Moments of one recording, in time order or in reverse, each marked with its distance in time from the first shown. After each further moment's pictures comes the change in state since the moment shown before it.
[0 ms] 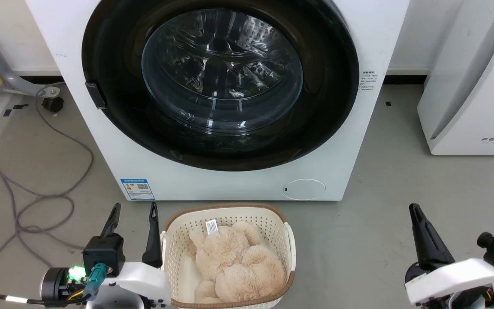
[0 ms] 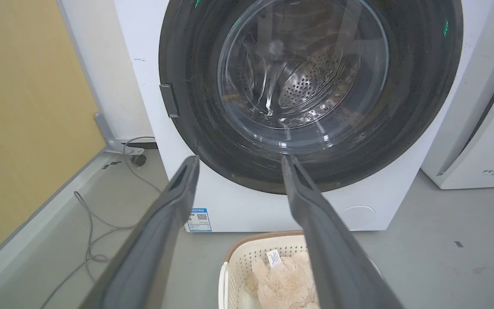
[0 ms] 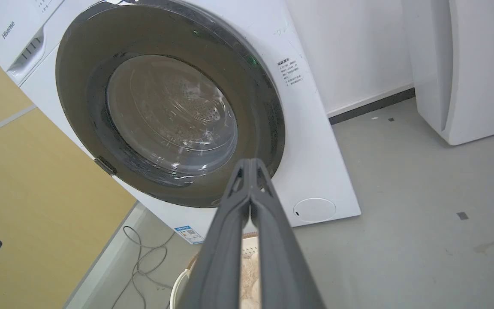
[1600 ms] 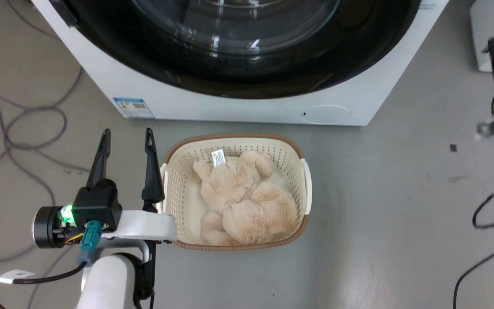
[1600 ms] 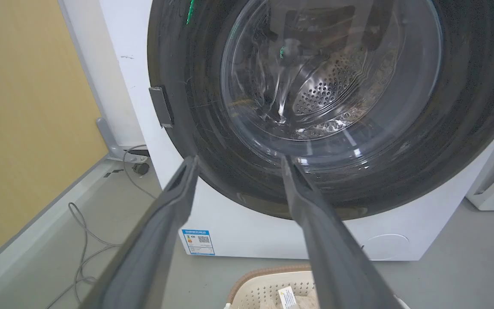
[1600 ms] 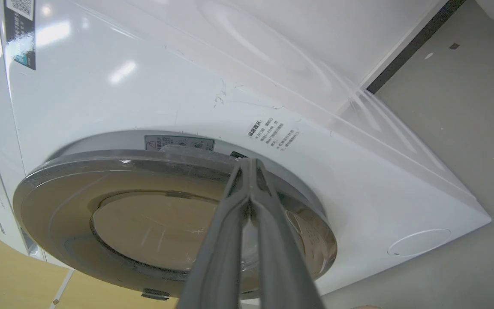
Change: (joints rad) left arm -0.206 0.000 -0.041 -0.037 -0.003 0.072 -0.097; right arm -0.737 -0.148 -0.154 0.497 0.622 0.000 0.166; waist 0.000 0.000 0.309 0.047
